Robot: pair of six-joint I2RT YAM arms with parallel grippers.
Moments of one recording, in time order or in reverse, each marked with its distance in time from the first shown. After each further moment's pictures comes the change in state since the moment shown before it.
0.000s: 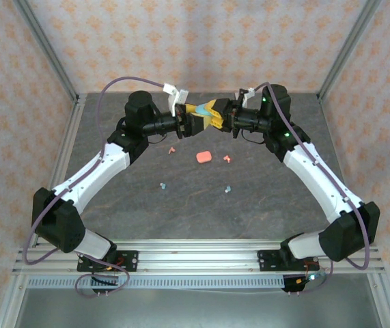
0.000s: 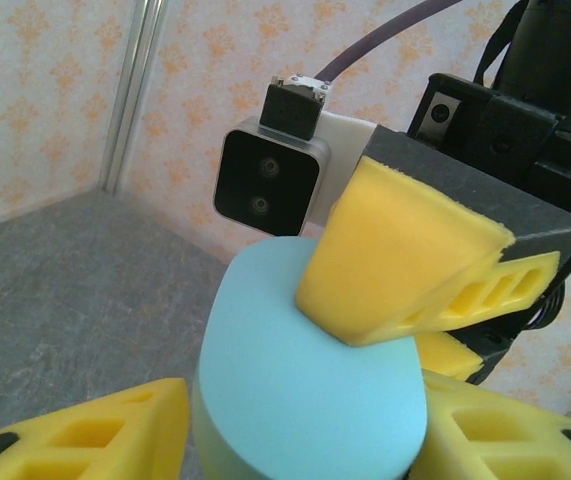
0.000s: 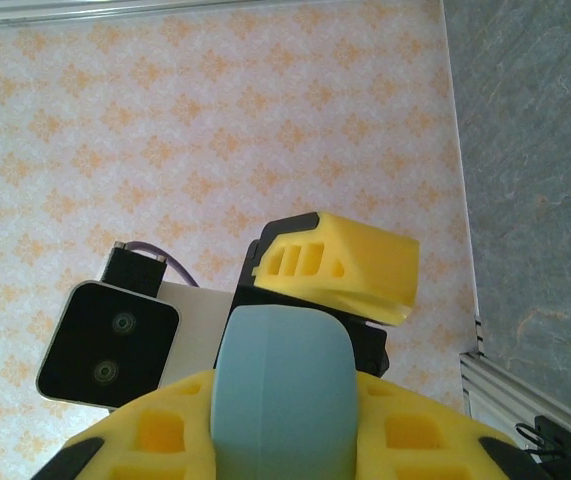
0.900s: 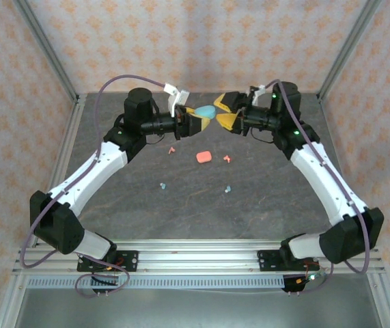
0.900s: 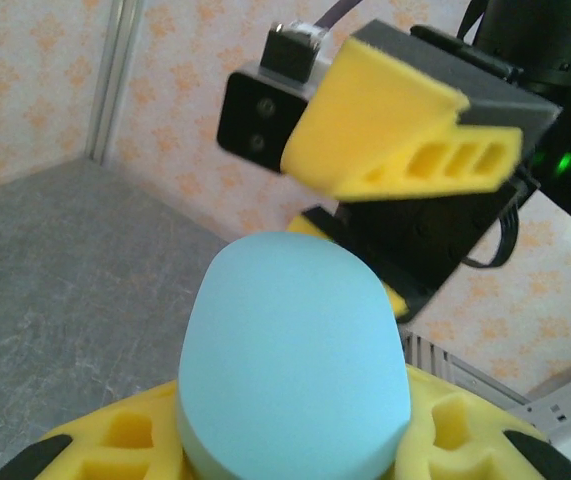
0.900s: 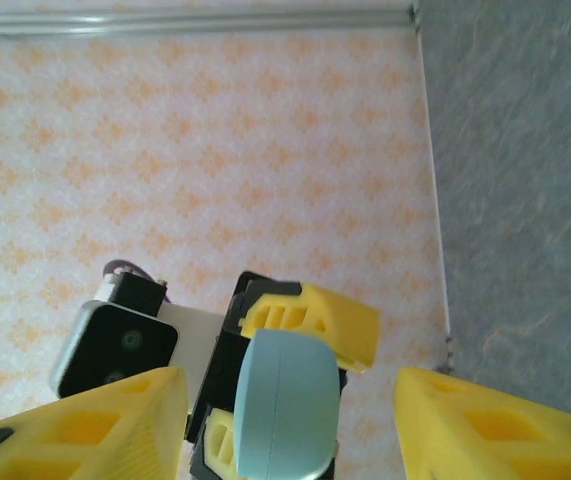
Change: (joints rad) left arm 0.002 -0.014 0.064 -0.175 0.048 0.052; right arm -0.087 -0.039 0.025 -0.113 0.006 -0.125
